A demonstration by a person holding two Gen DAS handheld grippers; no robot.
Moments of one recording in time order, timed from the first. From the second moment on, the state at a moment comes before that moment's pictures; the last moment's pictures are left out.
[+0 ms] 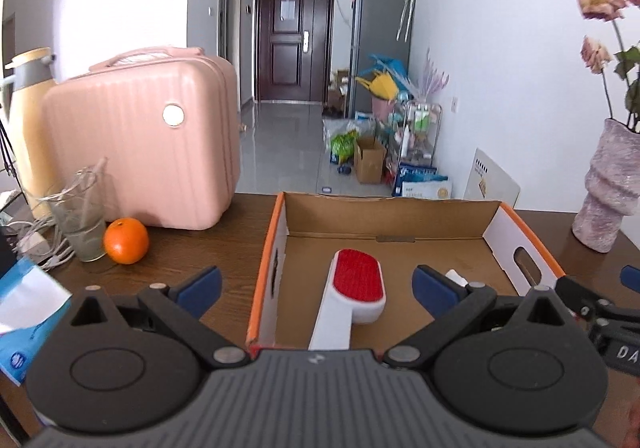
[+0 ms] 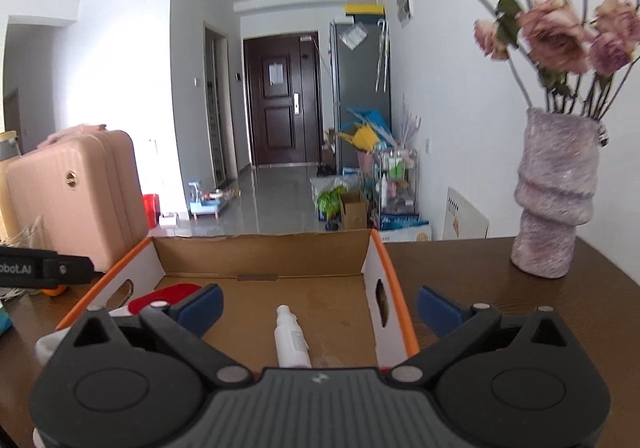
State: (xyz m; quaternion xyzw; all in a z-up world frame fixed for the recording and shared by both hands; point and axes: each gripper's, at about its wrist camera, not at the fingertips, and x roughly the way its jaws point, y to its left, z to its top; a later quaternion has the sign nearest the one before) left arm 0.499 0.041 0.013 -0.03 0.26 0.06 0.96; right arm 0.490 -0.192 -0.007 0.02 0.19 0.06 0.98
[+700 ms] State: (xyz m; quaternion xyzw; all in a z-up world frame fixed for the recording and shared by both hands) left arm 0.362 0.068 -0.018 -0.04 0.22 0.07 0.97; right arm 0.364 -0.222 -0.047 0.03 0.18 0.06 0.98
